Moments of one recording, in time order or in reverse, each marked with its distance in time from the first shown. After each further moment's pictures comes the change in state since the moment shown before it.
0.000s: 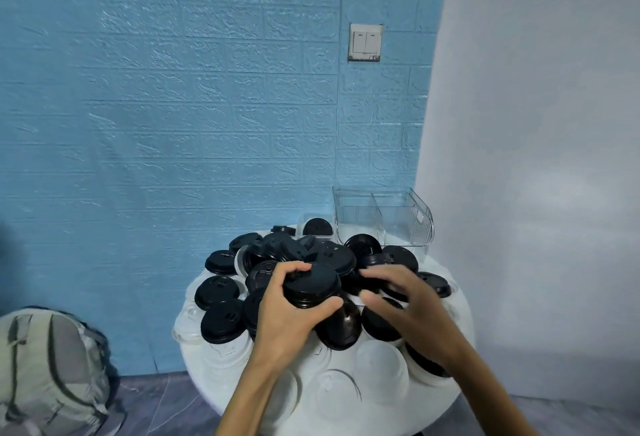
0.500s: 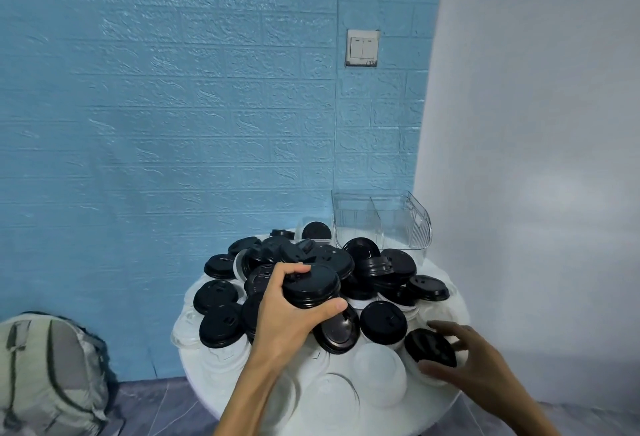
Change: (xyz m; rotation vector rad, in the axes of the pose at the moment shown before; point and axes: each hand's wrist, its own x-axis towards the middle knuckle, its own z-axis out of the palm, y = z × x) left_hand -0.001 0.010 -0.001 -0.030 -0.026 -0.047; right_hand -0.066 0.081 -0.047 -0.205 -0.071 0.398
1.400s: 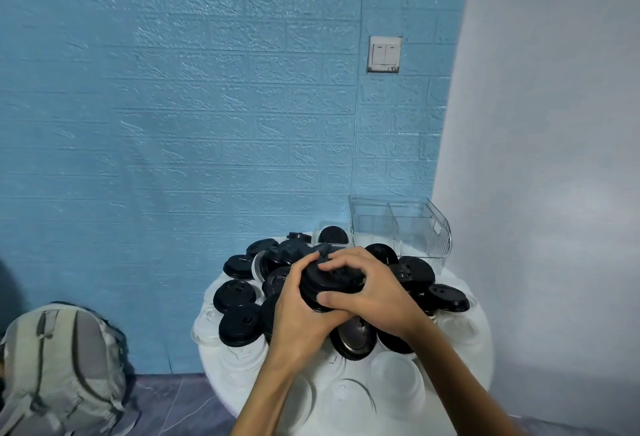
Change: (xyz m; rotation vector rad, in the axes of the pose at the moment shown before) left_hand 0.001 0.003 -0.001 0.056 0.023 0.070; right_hand 0.062 -0.176 0.054 0.283 -0.153 -0.440
